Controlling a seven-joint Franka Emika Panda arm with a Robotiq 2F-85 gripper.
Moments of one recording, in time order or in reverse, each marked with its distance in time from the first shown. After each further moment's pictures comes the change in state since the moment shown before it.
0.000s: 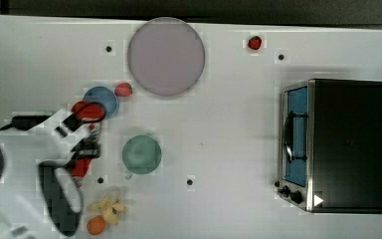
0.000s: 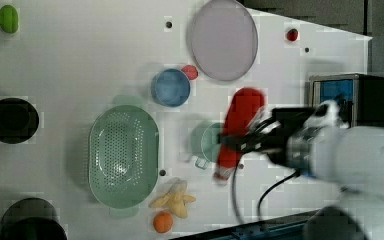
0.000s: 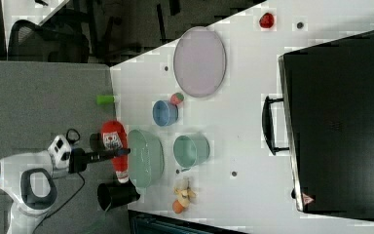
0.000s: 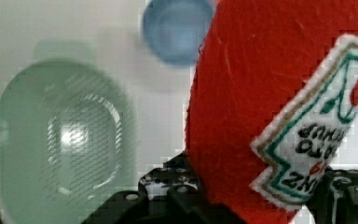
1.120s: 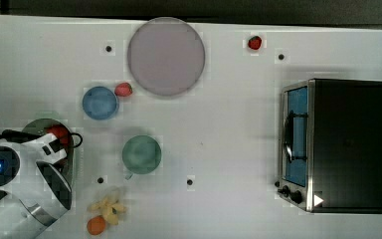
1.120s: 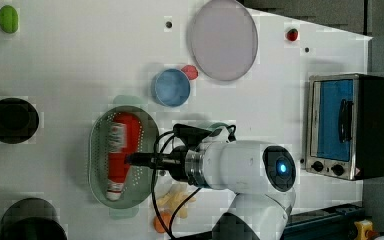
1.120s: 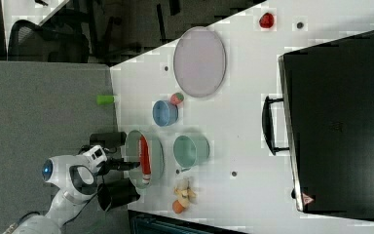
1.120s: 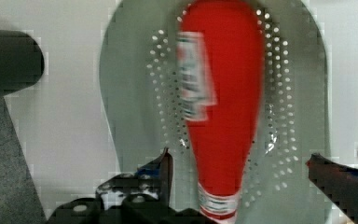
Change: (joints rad) arm 0.066 0.411 0.128 -0.018 -0.029 0.405 0.380
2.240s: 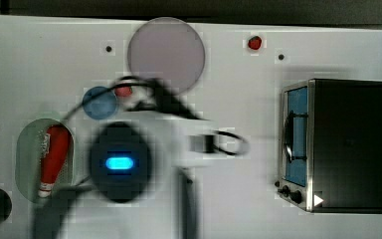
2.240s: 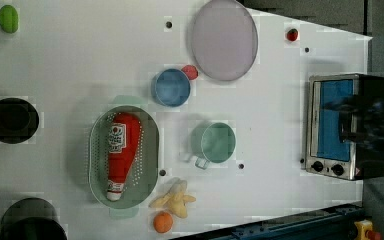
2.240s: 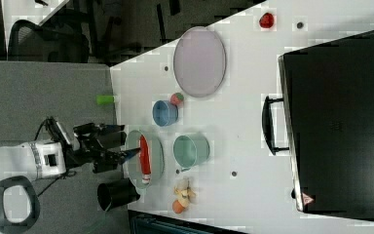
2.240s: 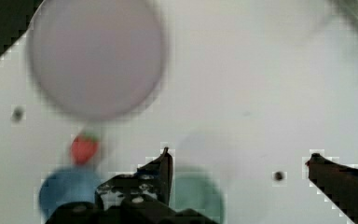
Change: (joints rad) arm -0.226 -0.639 -0.438 0.049 -0.003 -0.587 0.001
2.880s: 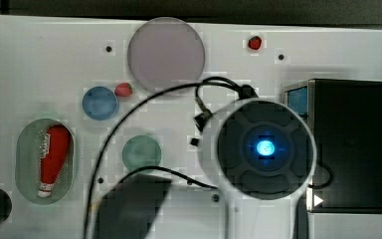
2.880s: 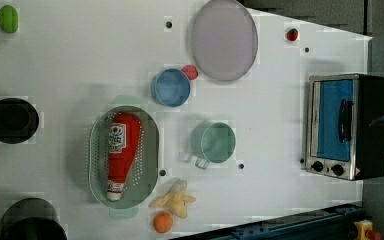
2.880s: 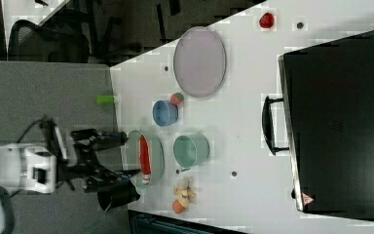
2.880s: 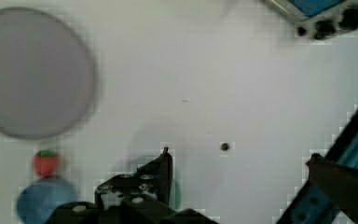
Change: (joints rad) arm -0.067 0.013 -0.102 0.182 0.031 -0.307 0.000
